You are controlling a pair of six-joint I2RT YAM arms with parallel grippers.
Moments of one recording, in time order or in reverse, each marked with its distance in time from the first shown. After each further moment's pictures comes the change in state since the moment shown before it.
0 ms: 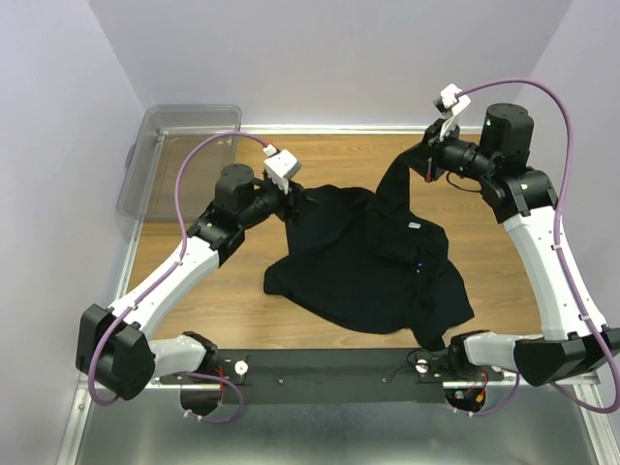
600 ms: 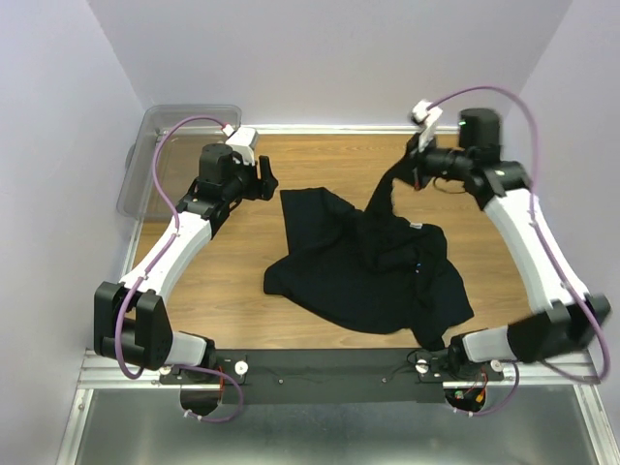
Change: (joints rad) left arm 0.209 0.140 0.095 -0.142 -0.182 -0.134; right arm 0.004 0.171 -0.082 -0.063 -0.103 -0.155
